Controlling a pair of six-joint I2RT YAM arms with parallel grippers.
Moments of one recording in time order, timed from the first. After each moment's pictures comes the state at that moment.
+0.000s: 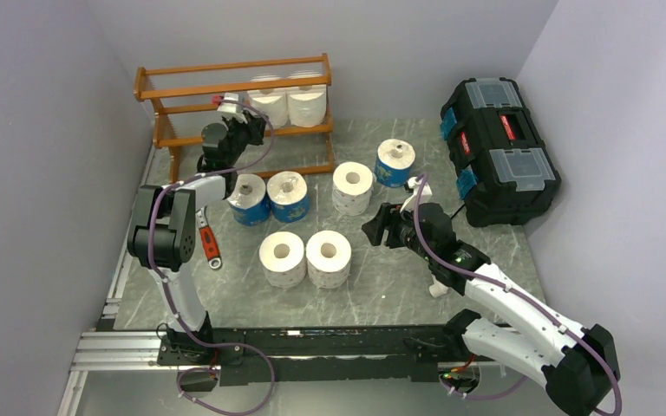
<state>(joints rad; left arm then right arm) -0.14 1.90 1.15 0.87 0.27 -0.25 0.63 0.89 0.60 -0.13 0.05 0.51</state>
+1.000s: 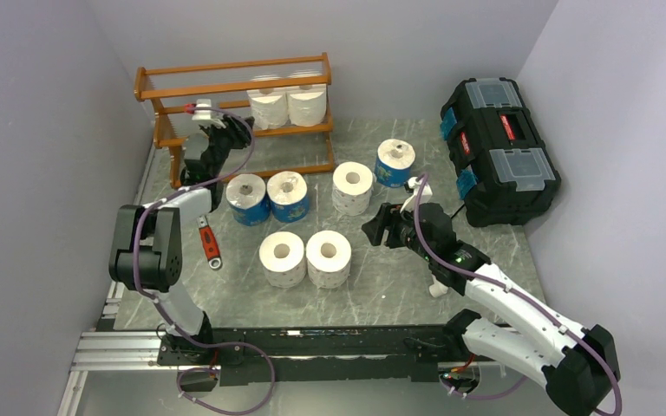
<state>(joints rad) -0.09 1.72 0.98 0.92 0.21 -0.33 0.63 0.89 0.60 -0.12 0.05 0.52</state>
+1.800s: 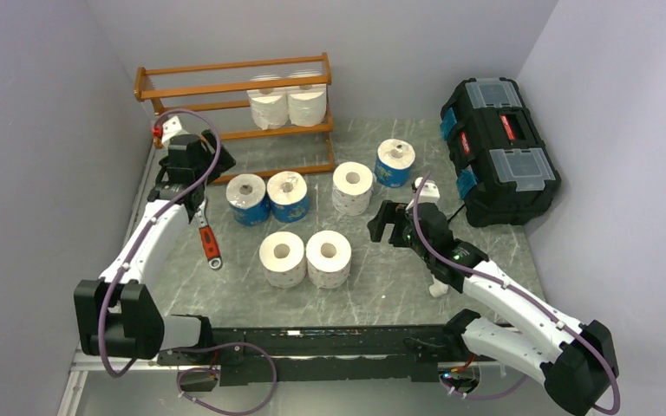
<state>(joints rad) -0.08 1.31 1.02 -0.12 -0.22 -0.58 0.63 0.92 0.61 -0.20 0.21 0.57</state>
